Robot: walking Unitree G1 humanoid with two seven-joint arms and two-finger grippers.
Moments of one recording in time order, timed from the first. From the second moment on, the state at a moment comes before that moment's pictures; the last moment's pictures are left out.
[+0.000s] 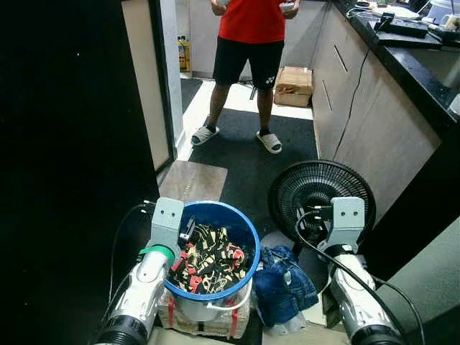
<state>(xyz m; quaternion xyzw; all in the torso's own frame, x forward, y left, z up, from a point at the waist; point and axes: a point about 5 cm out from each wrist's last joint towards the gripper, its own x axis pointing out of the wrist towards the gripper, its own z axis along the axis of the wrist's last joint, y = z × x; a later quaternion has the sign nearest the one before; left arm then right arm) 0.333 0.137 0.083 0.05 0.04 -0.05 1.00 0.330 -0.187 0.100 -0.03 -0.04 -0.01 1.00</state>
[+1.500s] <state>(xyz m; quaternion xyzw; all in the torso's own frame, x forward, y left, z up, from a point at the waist) 0.330 0.137 0.080 0.06 0.05 -0.06 1.00 0.324 -0.183 0.098 -0.03 -0.05 0.00 1.00</state>
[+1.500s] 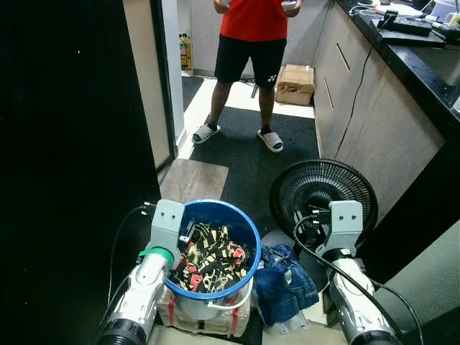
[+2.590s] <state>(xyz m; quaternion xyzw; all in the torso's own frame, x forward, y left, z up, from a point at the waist) 0.332 0.128 0.096 0.05 0.03 -0.07 1.00 0.321 -0.188 0.109 -0.02 -0.07 -0.01 1.00</state>
